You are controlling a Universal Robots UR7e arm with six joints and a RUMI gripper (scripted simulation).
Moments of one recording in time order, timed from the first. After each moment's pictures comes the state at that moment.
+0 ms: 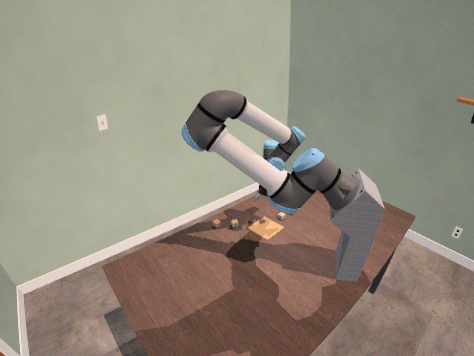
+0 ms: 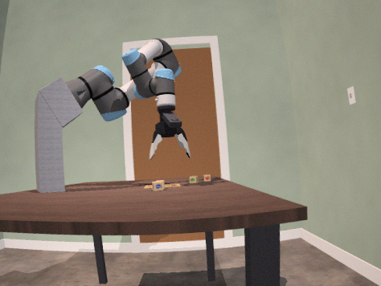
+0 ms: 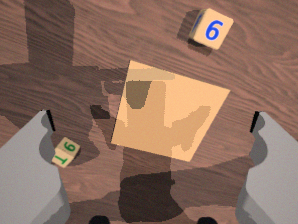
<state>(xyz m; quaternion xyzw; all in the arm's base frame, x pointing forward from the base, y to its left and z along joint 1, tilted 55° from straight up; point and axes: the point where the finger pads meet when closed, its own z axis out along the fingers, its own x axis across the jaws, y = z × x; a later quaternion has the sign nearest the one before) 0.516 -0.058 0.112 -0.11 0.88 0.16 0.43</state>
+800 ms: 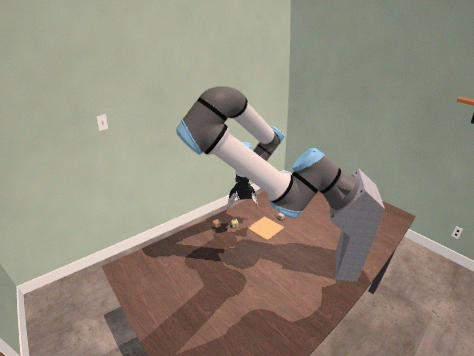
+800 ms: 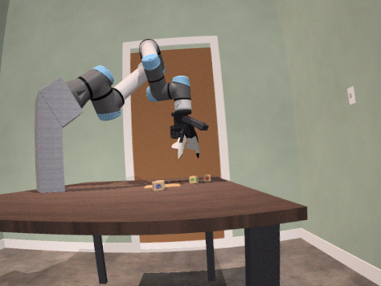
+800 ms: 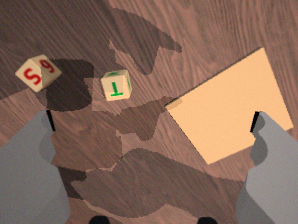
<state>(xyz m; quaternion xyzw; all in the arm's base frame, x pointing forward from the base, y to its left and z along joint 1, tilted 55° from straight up) 0.554 0.031 0.221 -0.39 0.80 0.01 0.47</state>
